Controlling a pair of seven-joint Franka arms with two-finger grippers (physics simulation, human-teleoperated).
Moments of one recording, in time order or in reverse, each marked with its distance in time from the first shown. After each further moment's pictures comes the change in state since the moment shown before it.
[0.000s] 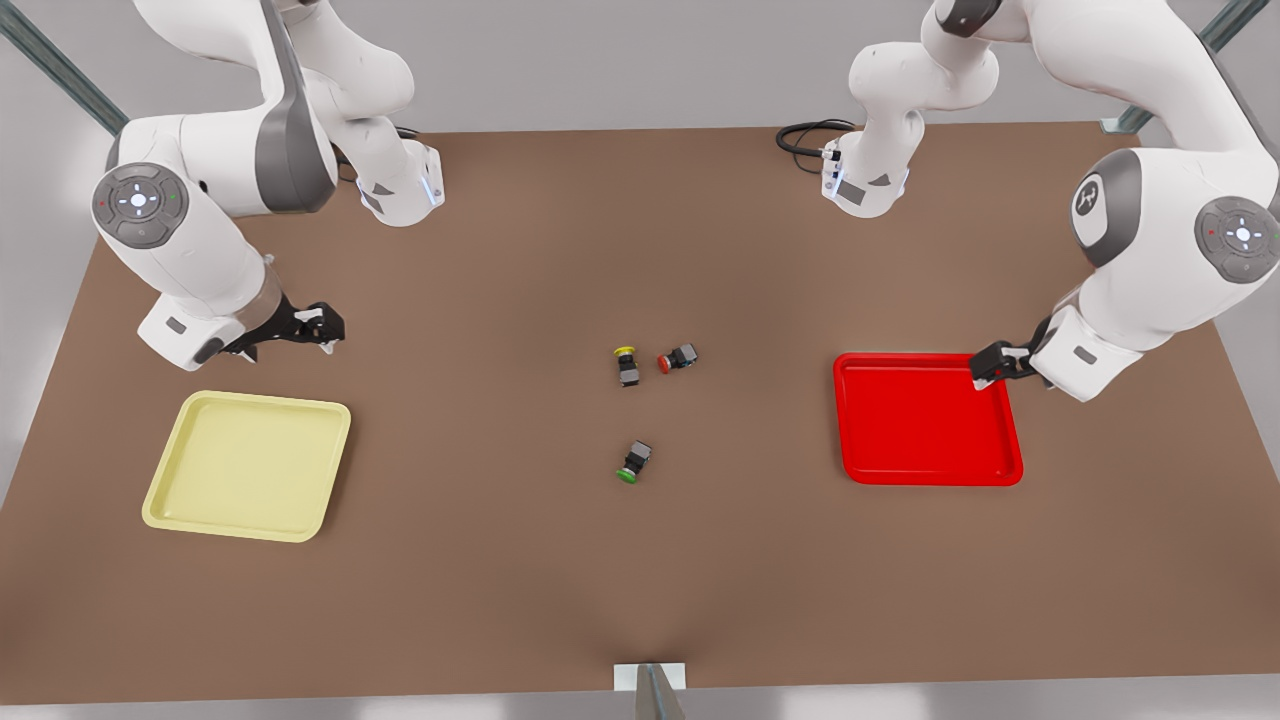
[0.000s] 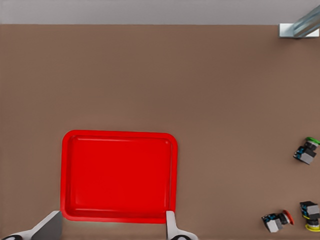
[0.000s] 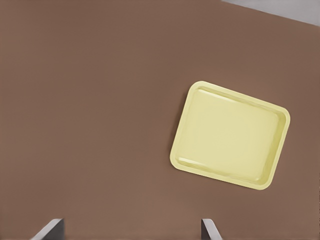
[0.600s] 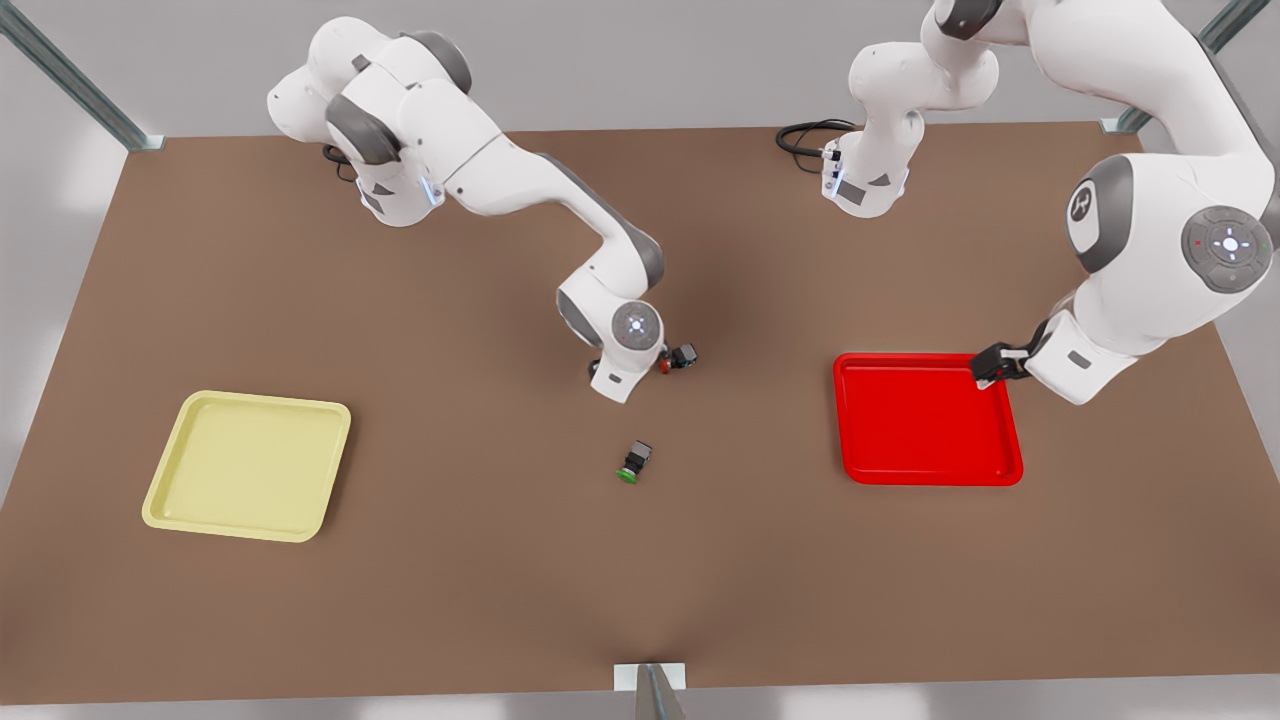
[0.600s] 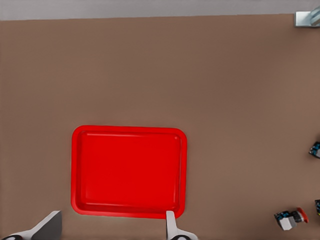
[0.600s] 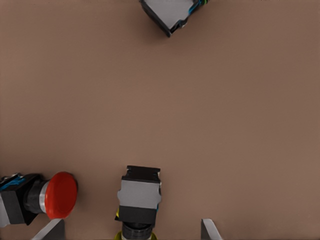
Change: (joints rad) left arm 0.001 0.012 -0.006 0.006 0.043 -0.024 -0.008; right arm 0.619 0.662 0.006 0.042 0.199 0.521 0.492
